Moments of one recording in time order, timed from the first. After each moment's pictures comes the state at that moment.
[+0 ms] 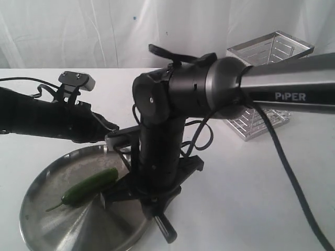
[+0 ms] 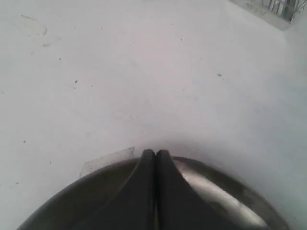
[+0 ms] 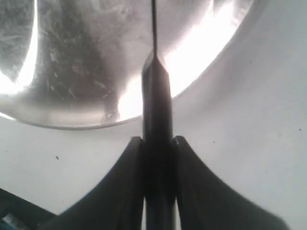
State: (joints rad) left arm -0.21 1.70 -0.86 -1.64 0.44 1.70; right arm 0.85 1.92 -1.38 0.19 1.09 0.20
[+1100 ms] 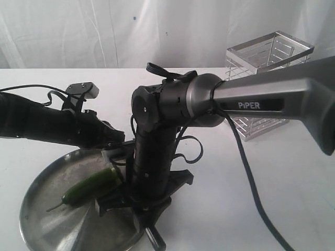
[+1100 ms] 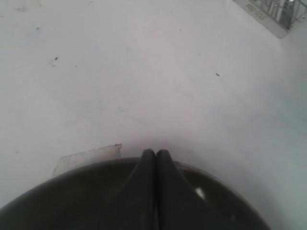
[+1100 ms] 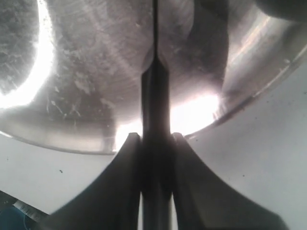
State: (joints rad) left arm -0.20 1.82 -0.90 -1.67 0.51 1.61; right arm 0.82 2.05 -1.43 0.31 1.07 0.11
